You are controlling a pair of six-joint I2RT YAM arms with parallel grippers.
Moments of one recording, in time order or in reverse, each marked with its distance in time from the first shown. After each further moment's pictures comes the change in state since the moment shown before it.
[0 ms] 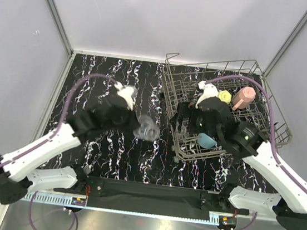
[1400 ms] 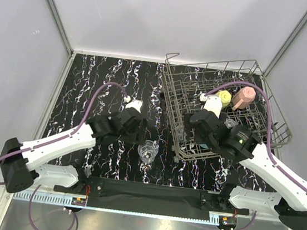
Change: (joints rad) left arm -0.072 0.092 -0.024 -0.060 -0.164 -0.061; right arm 0.061 0.010 -0.056 -0.232 0.284 0.071
